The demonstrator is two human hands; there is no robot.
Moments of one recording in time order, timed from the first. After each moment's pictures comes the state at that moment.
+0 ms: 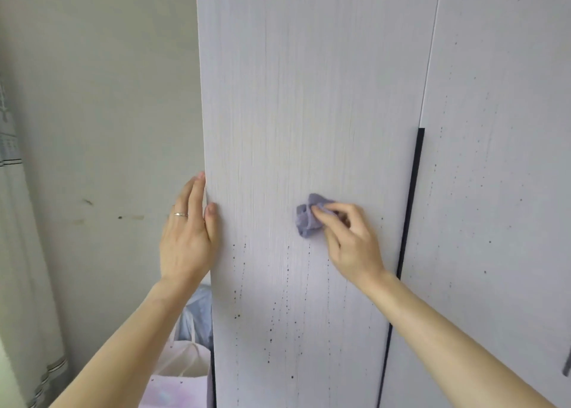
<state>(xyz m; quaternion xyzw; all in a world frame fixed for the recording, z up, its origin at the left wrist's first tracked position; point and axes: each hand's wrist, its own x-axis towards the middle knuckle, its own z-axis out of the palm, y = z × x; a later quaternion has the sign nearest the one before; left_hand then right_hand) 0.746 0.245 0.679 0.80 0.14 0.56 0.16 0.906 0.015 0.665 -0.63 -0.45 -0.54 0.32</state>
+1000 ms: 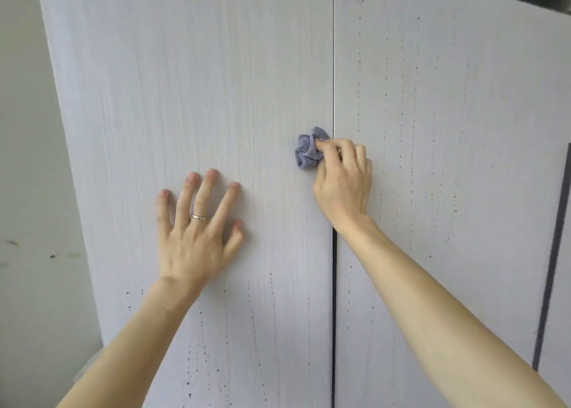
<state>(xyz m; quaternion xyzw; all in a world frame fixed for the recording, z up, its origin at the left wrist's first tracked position) 0.860 0.138 0.722 0.70 0.08 0.66 -0.24 0.996 -0.067 0.793 -0.65 -0.24 -0.65 0.31</state>
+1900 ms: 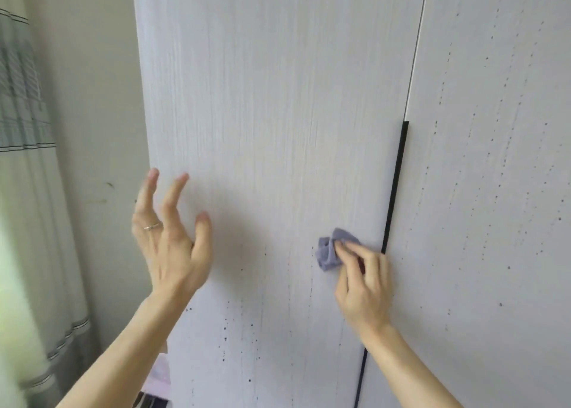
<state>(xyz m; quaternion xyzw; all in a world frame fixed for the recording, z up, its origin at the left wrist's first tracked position) 0.779 0.139 0.669 0.68 0.19 0.70 0.12 0.988 -0.049 0.589 -0.62 -0.36 -0.61 0.34</state>
